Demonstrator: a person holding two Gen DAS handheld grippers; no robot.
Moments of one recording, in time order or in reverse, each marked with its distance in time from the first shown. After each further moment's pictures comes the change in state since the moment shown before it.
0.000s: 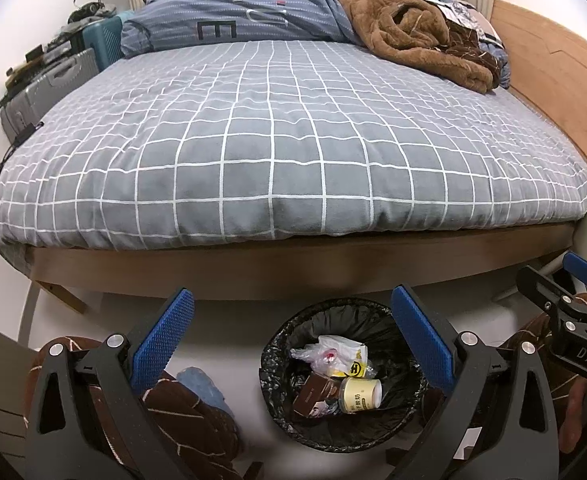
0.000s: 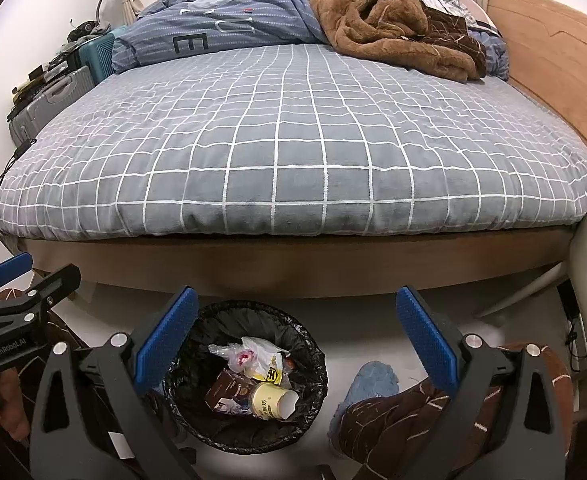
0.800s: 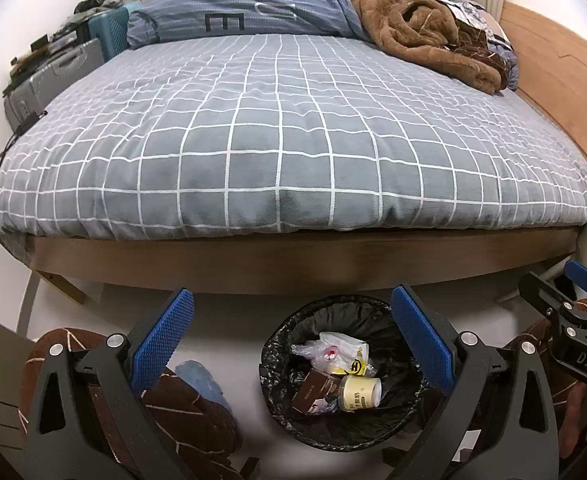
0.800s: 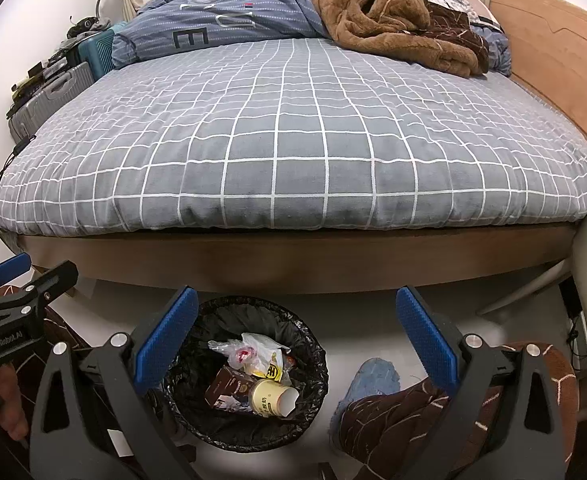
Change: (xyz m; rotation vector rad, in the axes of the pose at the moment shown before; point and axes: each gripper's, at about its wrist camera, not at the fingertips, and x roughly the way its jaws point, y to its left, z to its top) left arm 0.007 0.005 -0.001 -0.034 0.022 0.007; right arm 0.007 -0.001 -0.003 0.000 0.017 0.007
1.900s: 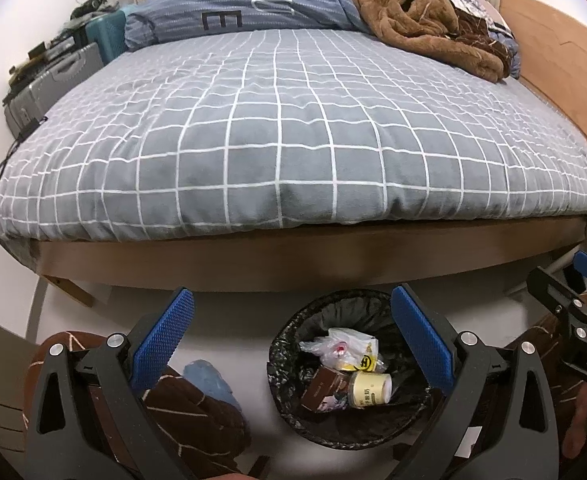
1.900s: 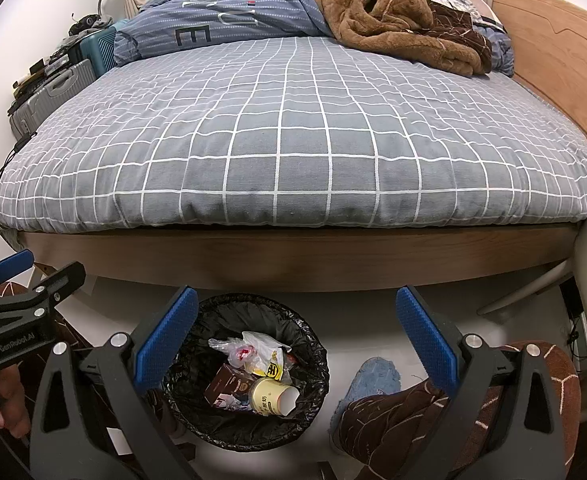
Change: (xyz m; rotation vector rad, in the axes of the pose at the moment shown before) left arm 0.008 -0.005 -0.001 0.035 0.021 0.021; right arm 0.001 0.001 -0.002 -0.007 0.005 0.000
